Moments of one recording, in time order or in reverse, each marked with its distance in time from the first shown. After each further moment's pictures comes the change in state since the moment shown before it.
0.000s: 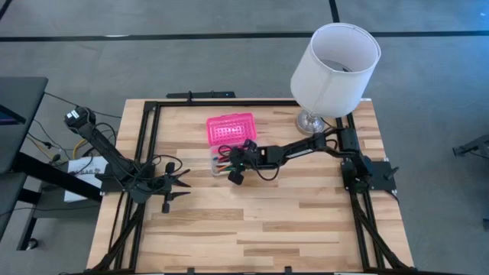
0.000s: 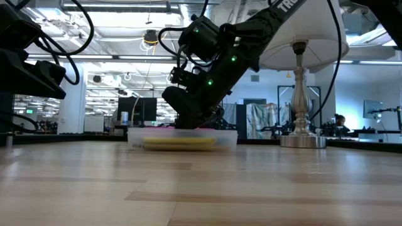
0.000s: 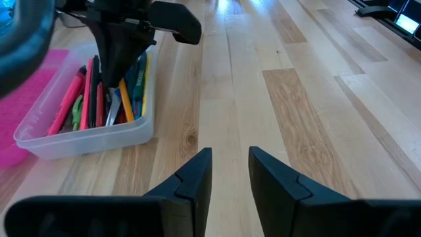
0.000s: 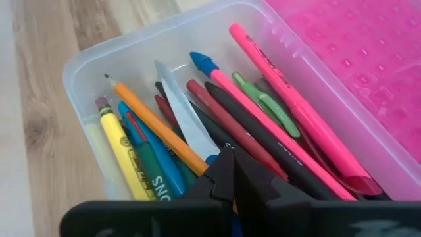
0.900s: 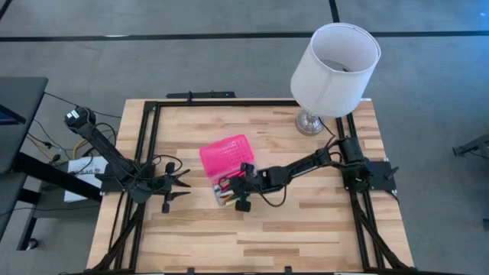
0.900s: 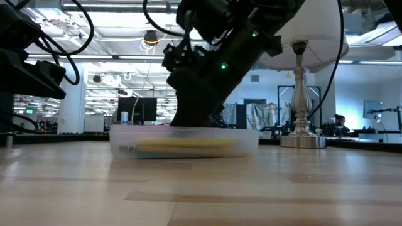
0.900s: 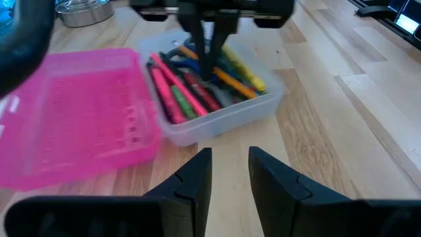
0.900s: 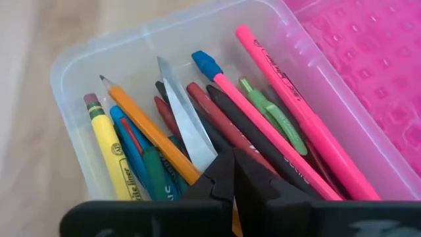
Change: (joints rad) left arm 0.000 0.000 0.000 0.000 0.000 0.000; right arm 0.204 -0.002 0.002 -0.061 -0.058 -0.071
